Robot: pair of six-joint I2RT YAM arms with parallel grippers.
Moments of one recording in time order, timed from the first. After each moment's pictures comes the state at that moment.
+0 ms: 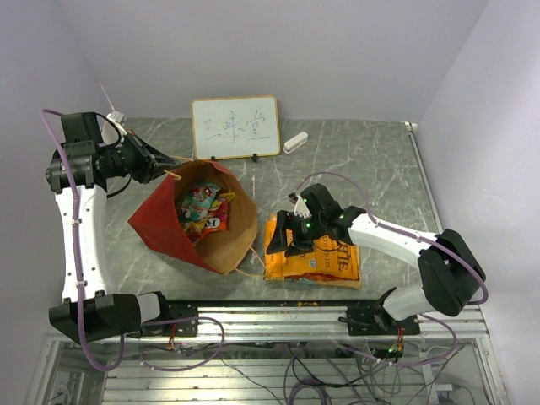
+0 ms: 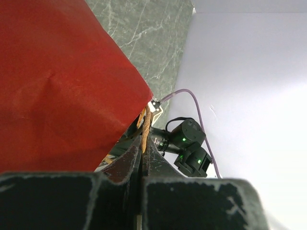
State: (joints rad) left arm 0.23 1.24 1.52 -1.04 0.77 -0.73; right arm 0.71 1.44 0.80 -0.26 -0.52 0.74
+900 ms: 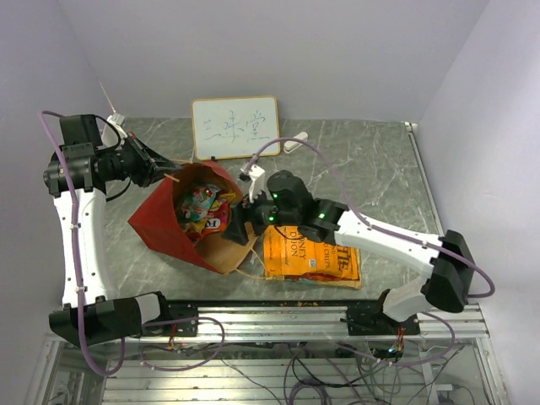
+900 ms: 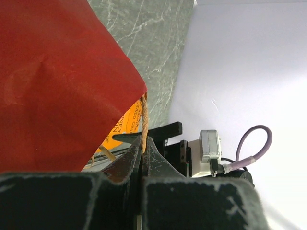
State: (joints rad) left arm 0.23 1.23 1.53 -1.08 0.78 -0.70; right arm 1.01 1.45 1.17 -0.18 -0.27 0.35
